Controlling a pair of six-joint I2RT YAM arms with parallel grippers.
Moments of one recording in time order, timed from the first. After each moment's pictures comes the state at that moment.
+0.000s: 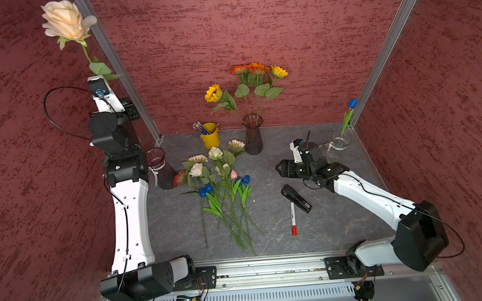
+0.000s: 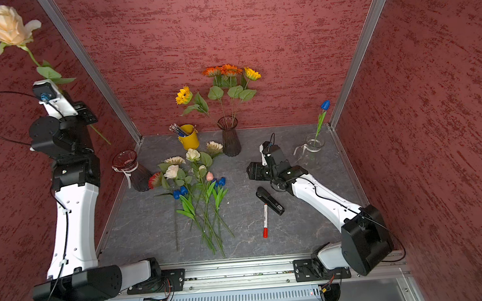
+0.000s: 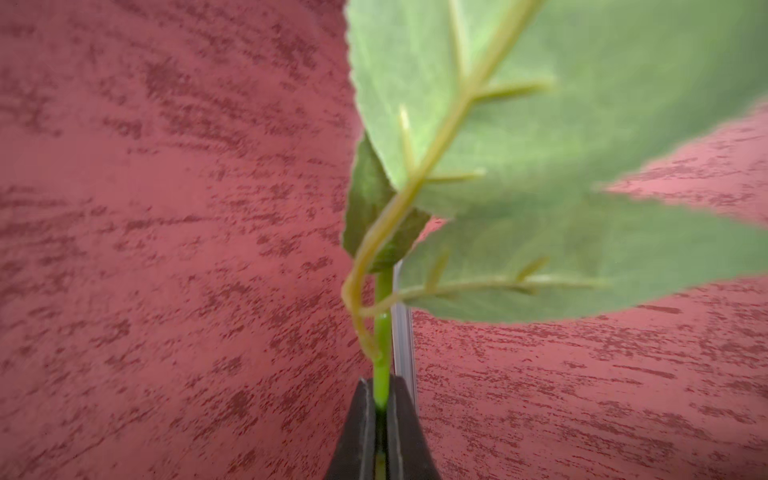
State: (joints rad) left arm 0.28 1.27 1.52 0.07 -0.20 0.09; right arm 0.50 1.39 1.04 -0.35 -0.14 0.55
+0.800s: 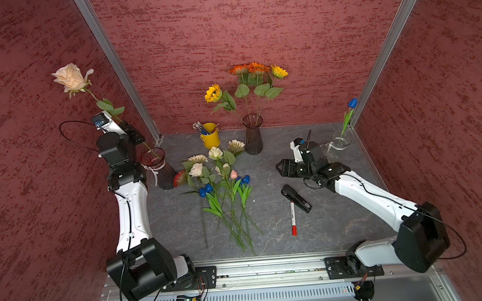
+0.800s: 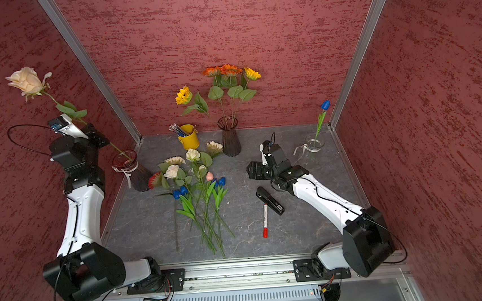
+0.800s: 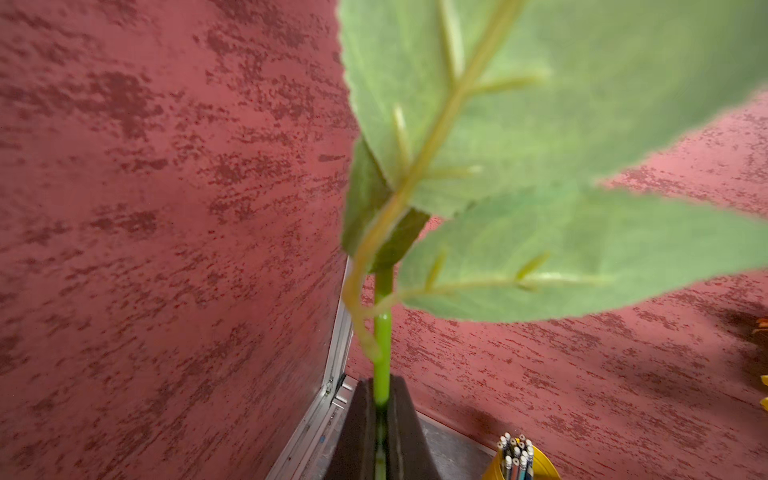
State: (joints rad) left arm 0.41 1.31 1.23 0.13 0.09 -0.24; right arm 0.50 1.38 1.03 -0.34 -0.13 0.54
